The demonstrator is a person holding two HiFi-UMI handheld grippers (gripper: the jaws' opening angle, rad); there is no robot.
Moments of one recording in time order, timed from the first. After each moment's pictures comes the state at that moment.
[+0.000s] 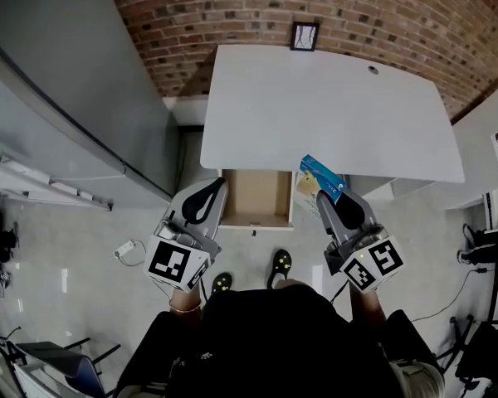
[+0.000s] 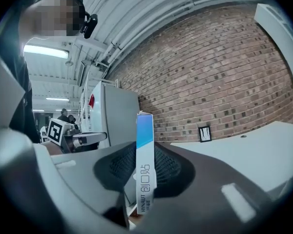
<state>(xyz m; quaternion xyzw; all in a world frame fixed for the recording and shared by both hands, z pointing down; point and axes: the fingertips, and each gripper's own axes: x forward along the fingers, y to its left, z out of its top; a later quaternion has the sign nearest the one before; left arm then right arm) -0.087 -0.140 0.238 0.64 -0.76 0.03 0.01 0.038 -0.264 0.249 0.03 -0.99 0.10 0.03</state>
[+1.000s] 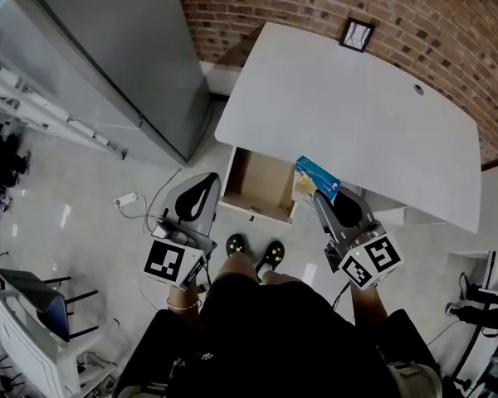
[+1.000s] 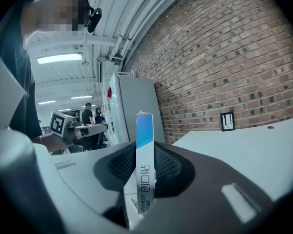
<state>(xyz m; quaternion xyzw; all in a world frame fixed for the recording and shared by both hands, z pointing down) -0.080 -0.120 0.265 0.51 -0.86 0.02 0.03 0.013 -0.277 0.300 -0.12 -0.98 0.10 0.09</state>
